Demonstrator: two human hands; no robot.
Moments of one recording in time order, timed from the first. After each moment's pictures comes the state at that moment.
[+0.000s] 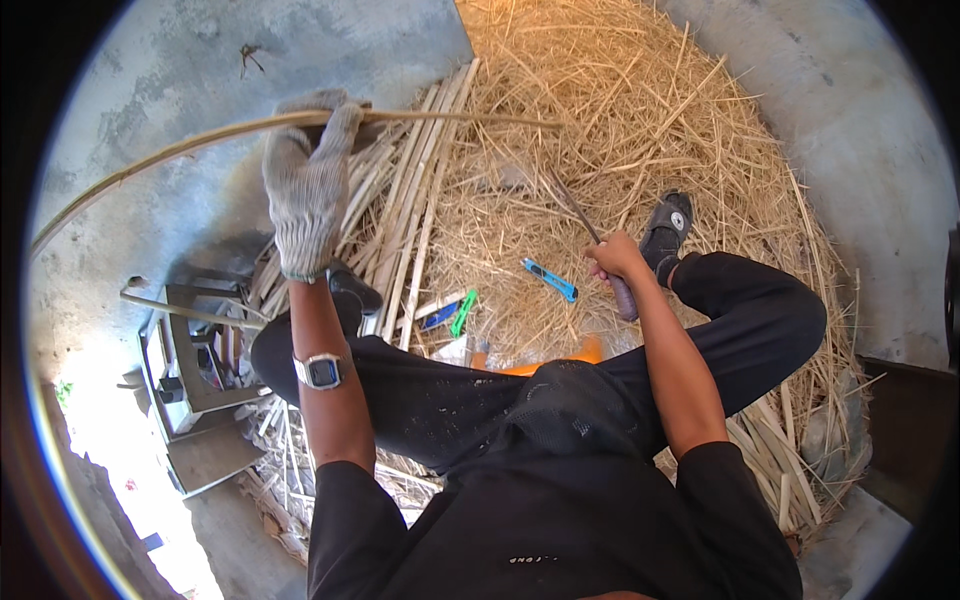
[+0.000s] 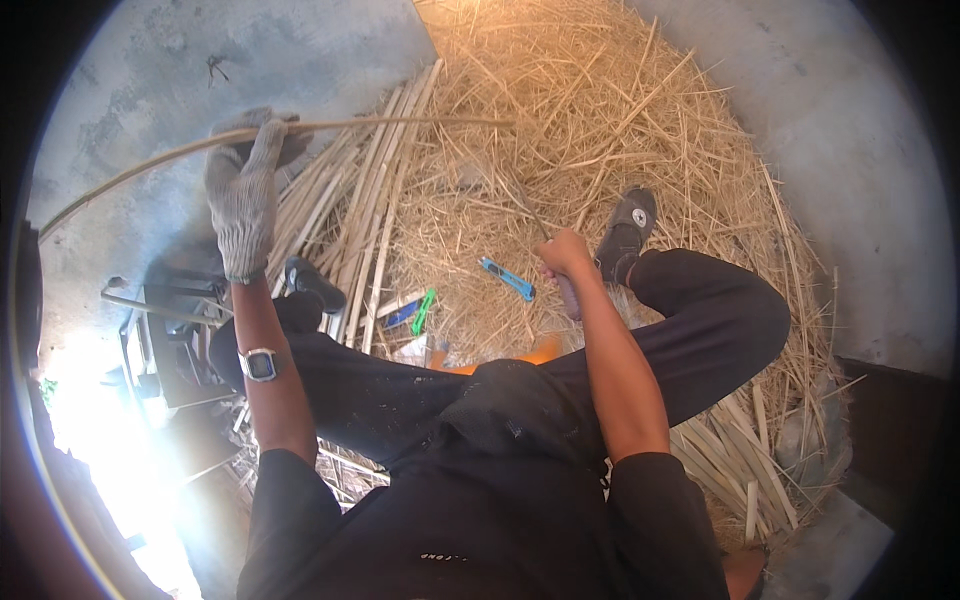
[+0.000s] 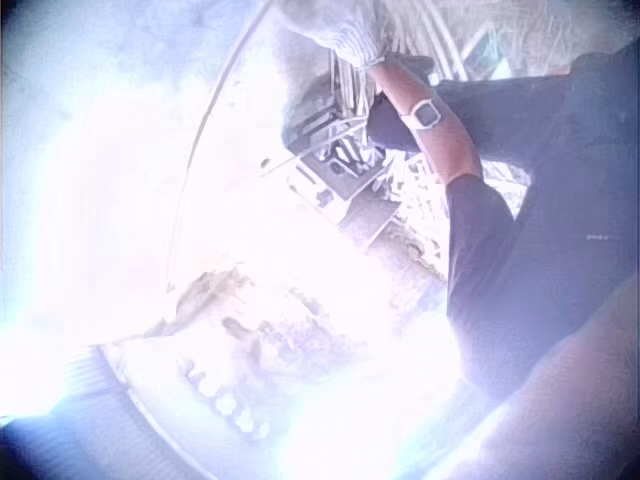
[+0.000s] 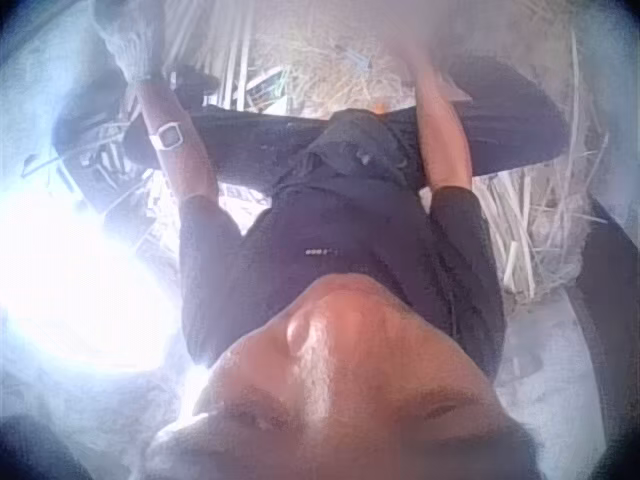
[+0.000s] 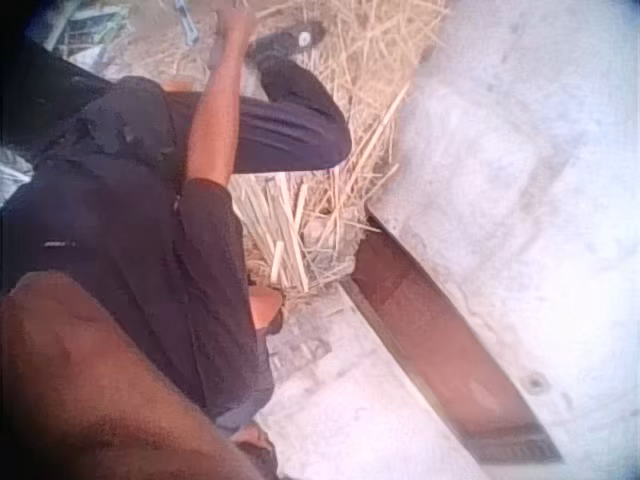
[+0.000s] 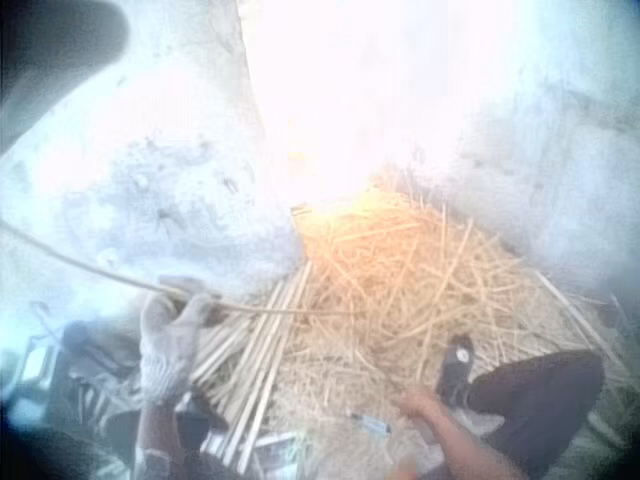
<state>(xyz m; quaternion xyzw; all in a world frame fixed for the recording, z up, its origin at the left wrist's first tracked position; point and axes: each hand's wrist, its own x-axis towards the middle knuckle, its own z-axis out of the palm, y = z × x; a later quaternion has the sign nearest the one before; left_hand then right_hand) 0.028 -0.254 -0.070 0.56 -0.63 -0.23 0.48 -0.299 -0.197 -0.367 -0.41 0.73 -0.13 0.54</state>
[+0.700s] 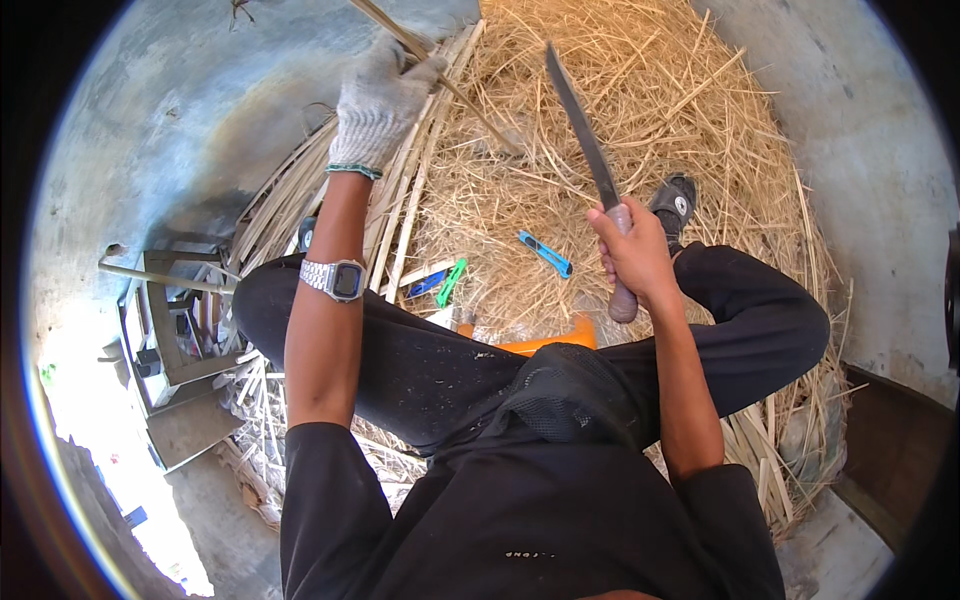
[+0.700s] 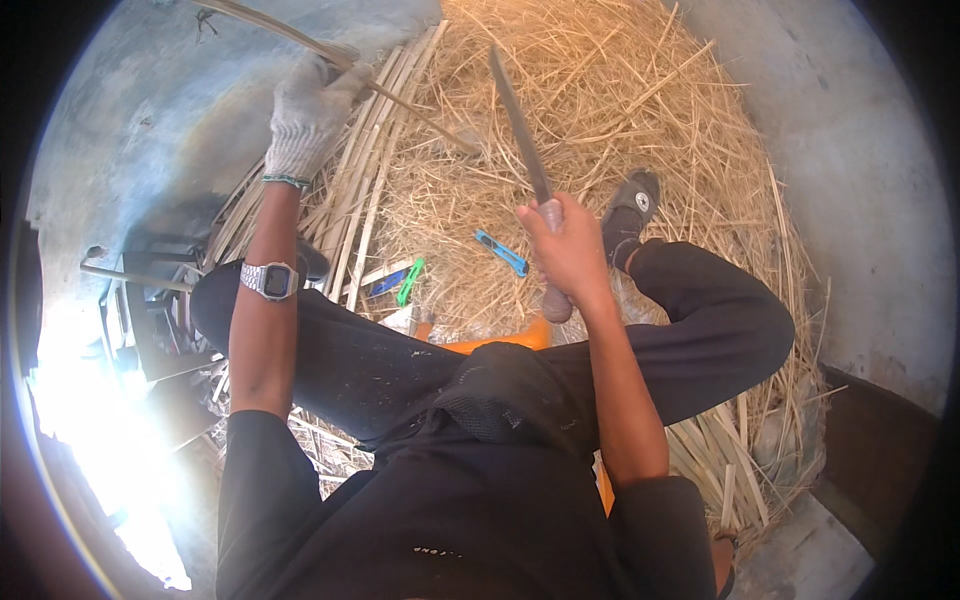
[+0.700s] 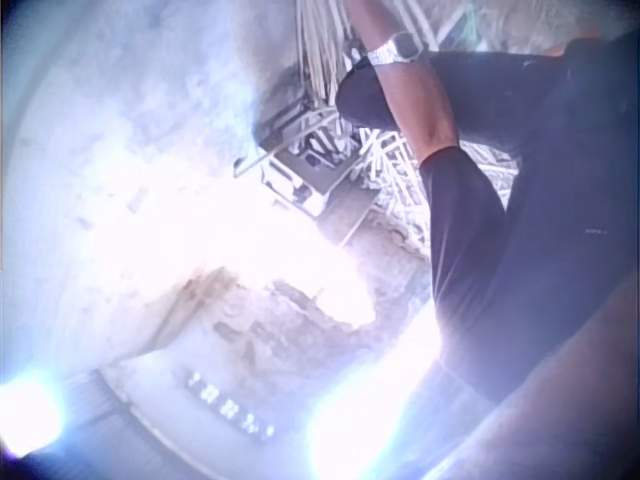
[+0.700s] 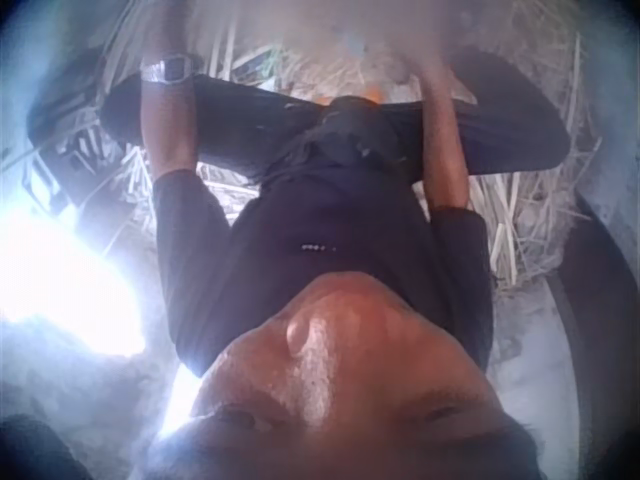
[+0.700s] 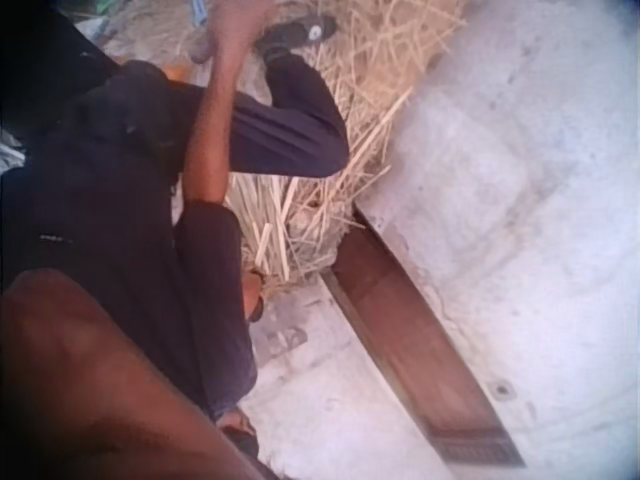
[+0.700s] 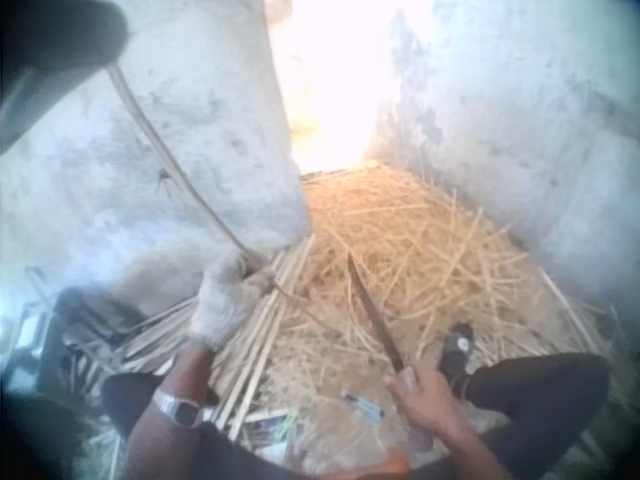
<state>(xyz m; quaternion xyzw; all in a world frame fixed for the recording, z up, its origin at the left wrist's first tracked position) 0.008 -0.323 -0.154 0.61 -0.71 -0.15 0.32 -0.262 -0.153 -0.223 -0.39 0.66 -0.36 0.53</state>
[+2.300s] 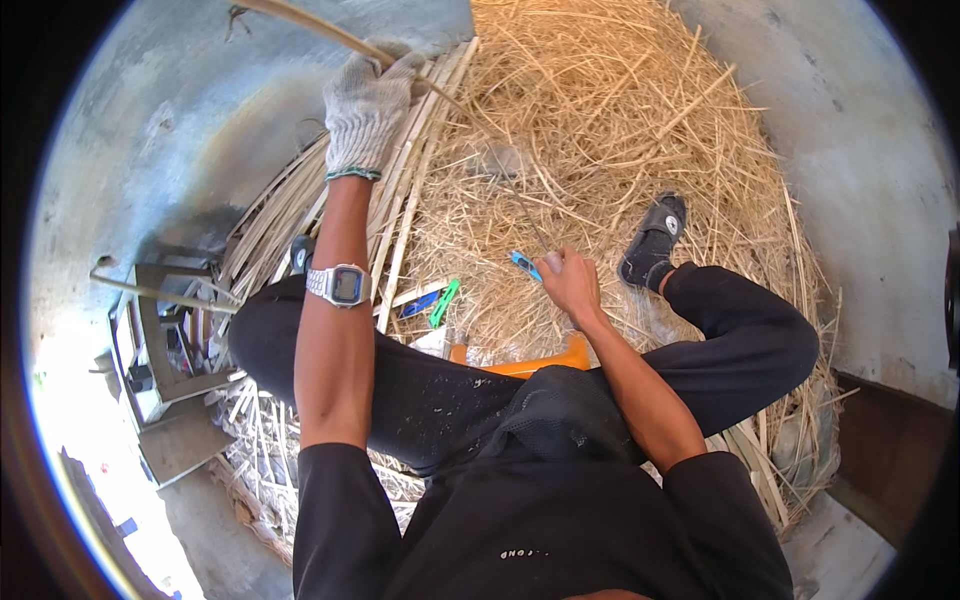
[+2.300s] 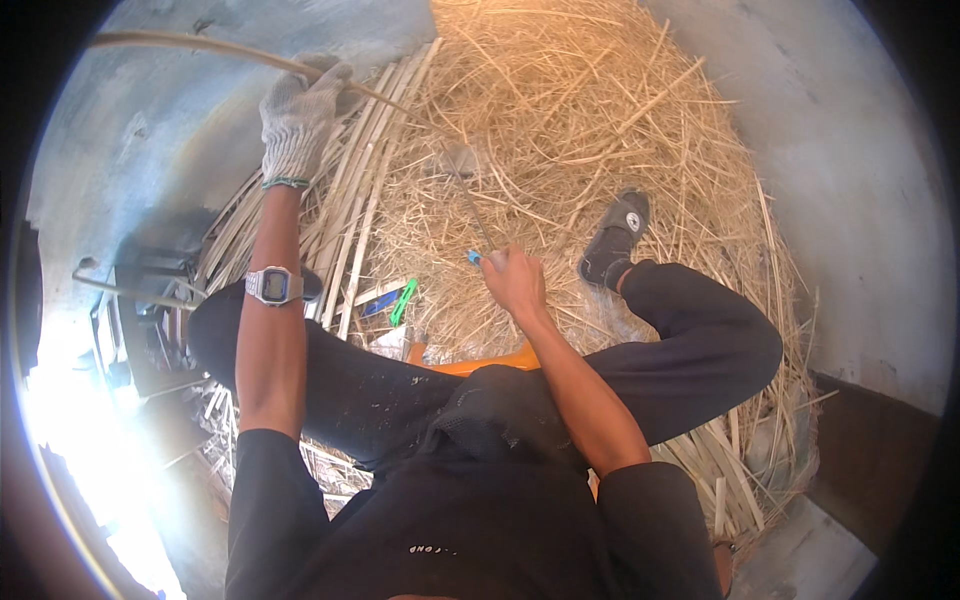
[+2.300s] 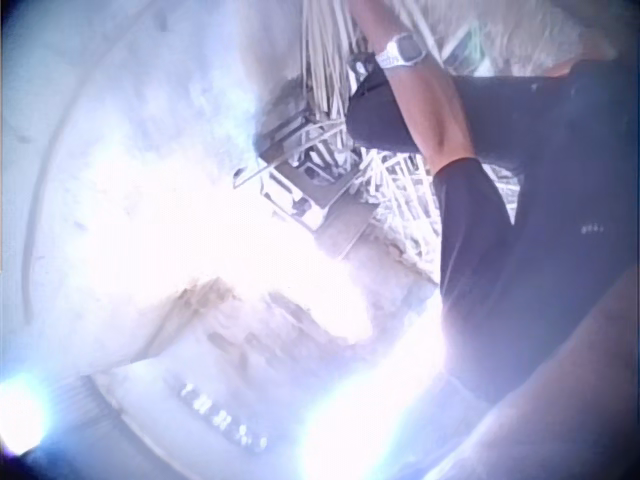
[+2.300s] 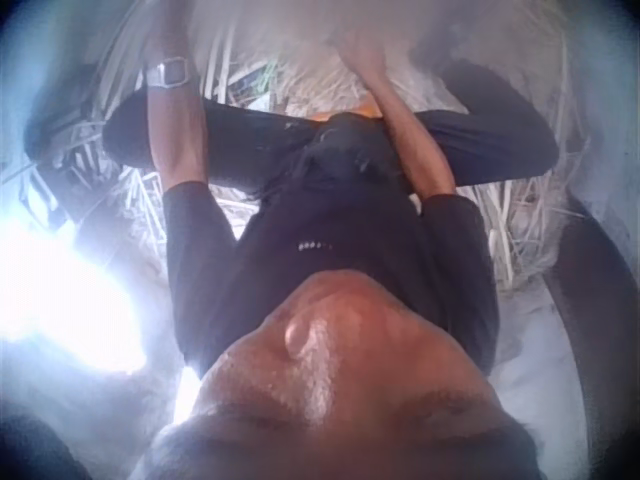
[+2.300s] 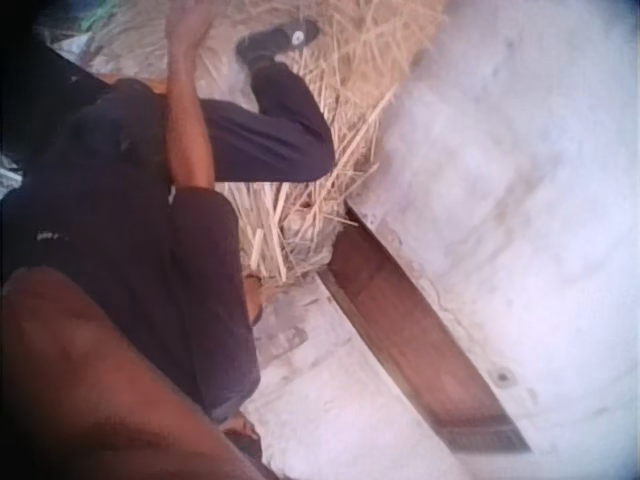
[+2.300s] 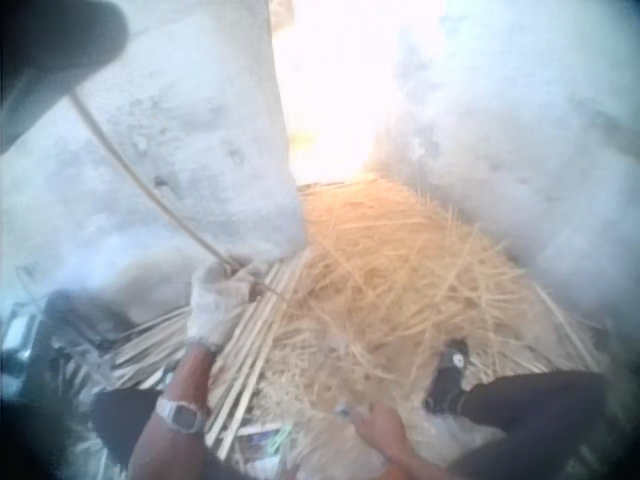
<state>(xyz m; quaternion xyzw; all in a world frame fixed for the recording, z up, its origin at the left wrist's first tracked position) 0.000 -0.341 -0.146 0.65 -0.55 -0.28 0.45 -0.216 -0.155 -0.338 -0.55 0.73 -0.19 0.36</state>
